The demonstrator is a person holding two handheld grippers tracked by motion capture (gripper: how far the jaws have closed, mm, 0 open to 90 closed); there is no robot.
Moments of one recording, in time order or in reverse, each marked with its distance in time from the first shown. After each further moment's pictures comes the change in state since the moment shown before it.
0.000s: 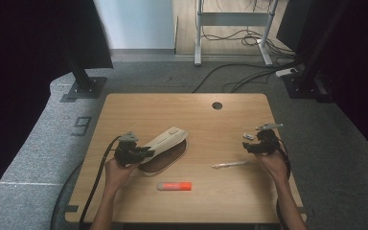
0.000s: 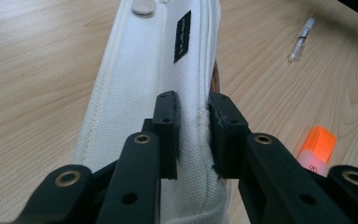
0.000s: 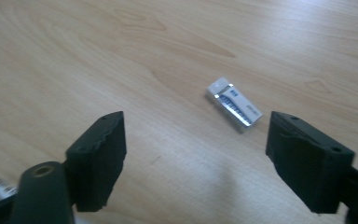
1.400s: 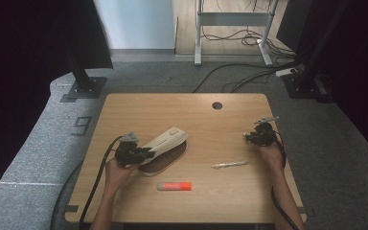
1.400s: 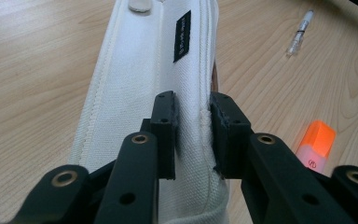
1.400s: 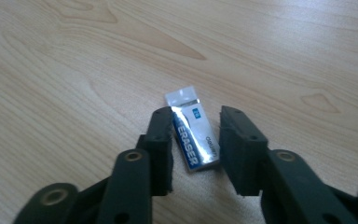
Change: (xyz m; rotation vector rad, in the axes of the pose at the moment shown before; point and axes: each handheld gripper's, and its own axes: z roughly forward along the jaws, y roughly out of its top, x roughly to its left) left arm -0.002 0.000 0.001 0.014 -0.004 0.017; right arm -0.035 0.006 0.049 0.046 0.036 0.001
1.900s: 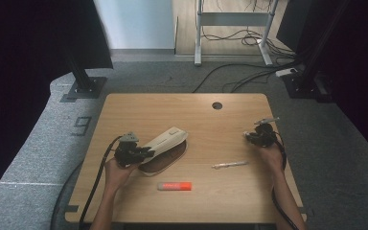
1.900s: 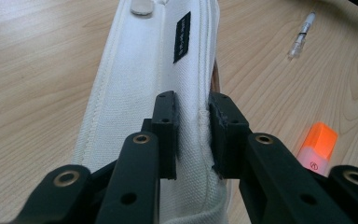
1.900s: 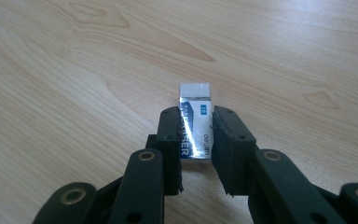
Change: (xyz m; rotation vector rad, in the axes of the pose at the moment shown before) left arm 0.000 0.001 -0.002 -0.008 0.010 0.001; right arm 0.009 0.001 -0.010 -0.010 -0.003 0.007
